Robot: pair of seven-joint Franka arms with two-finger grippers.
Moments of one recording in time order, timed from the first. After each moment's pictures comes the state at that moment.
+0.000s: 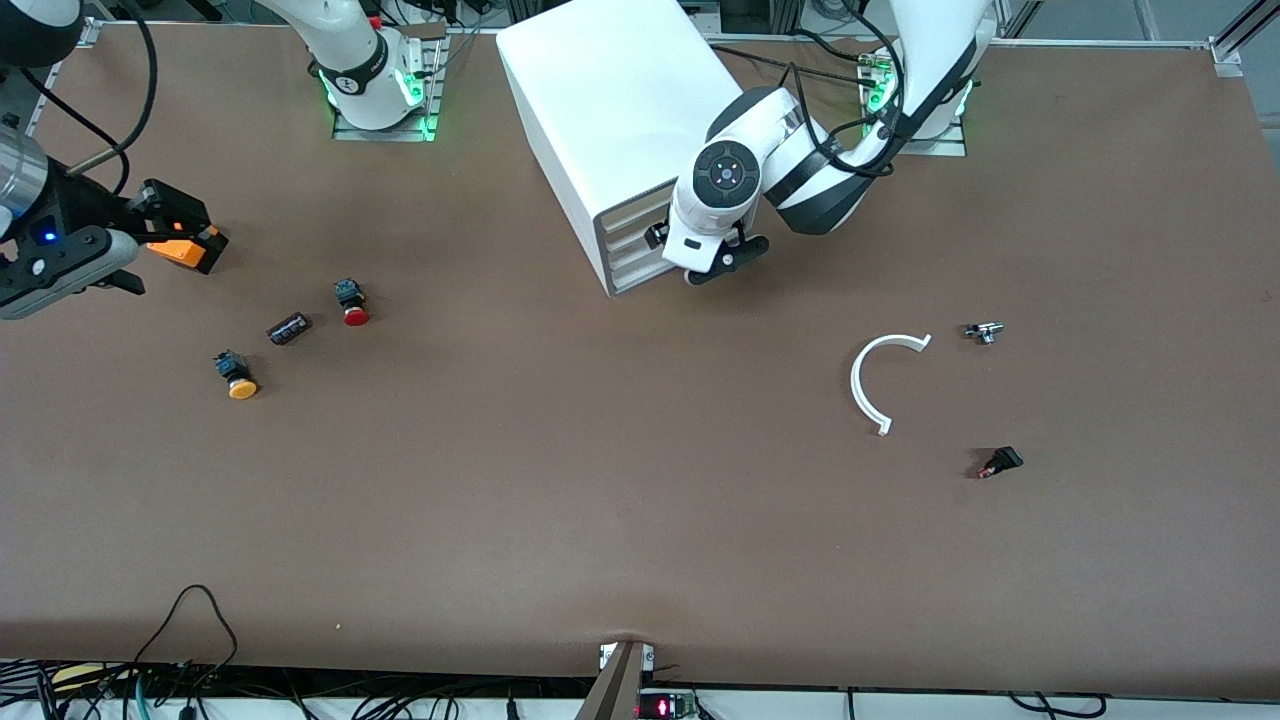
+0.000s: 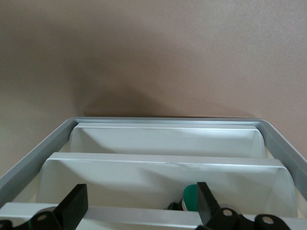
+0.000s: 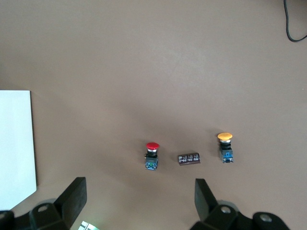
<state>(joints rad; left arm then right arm) -0.17 0.45 -0.67 -1.91 -0.07 2.07 -1.28 0.20 0.08 -0.20 -1.57 0.11 1.58 -0.49</state>
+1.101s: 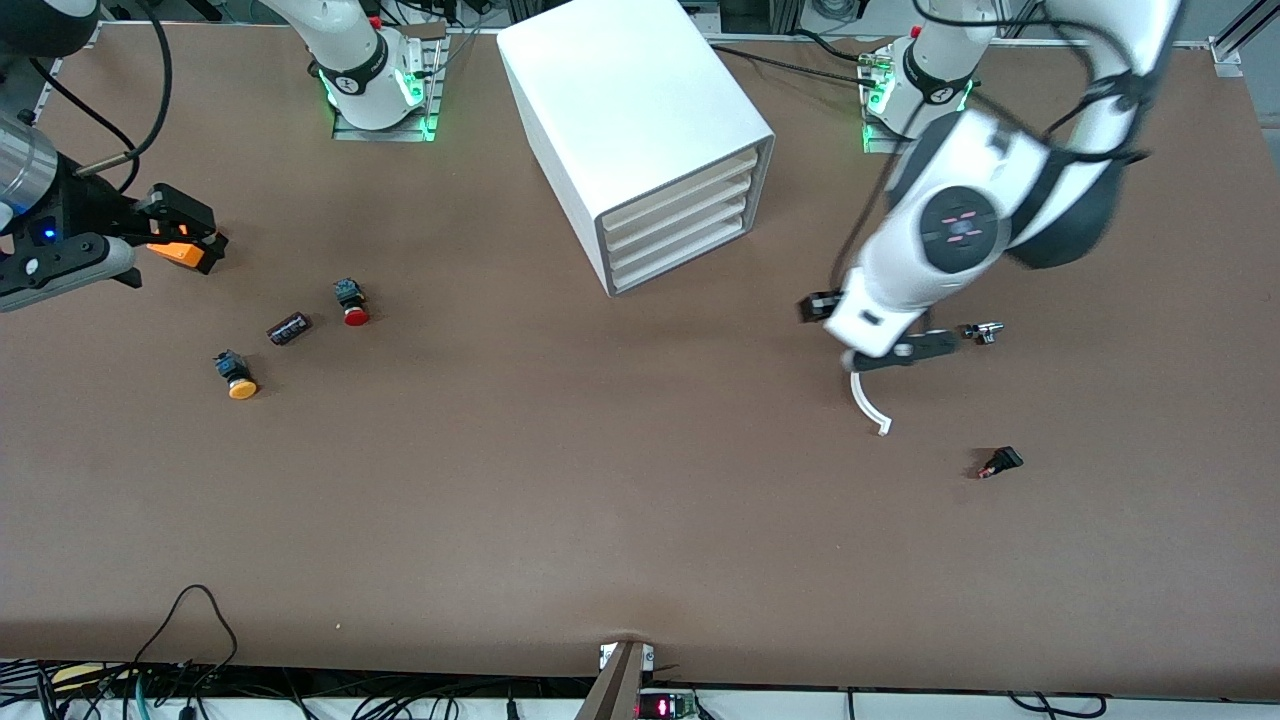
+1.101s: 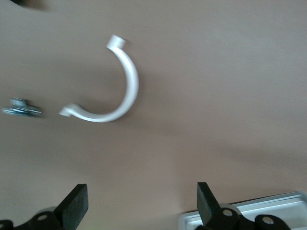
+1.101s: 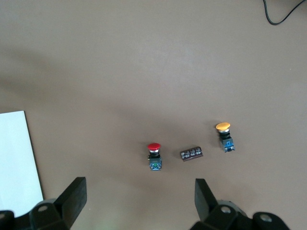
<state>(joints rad) 0.03 0.26 -0.42 -1.73 0.07 1.75 -0.60 0.15 0.06 -0.10 -1.57 0.07 1.60 -0.29</state>
